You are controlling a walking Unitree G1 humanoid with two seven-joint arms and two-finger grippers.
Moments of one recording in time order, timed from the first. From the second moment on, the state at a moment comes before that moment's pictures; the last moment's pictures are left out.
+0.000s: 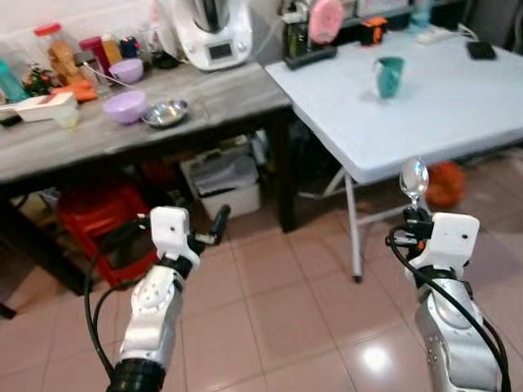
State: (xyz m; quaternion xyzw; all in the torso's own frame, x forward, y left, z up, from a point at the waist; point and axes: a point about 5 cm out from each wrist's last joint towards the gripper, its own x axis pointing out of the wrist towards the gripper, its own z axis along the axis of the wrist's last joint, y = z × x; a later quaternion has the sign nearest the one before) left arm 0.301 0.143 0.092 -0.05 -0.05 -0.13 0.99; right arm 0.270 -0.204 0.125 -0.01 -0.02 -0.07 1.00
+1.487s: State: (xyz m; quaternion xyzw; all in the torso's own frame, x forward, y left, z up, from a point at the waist) left arm 0.295 0.130 0.086 -0.06 -0.03 -0.15 0.99; right arm 0.272 -0.201 0.125 -0.01 -0.02 -0.07 1.00
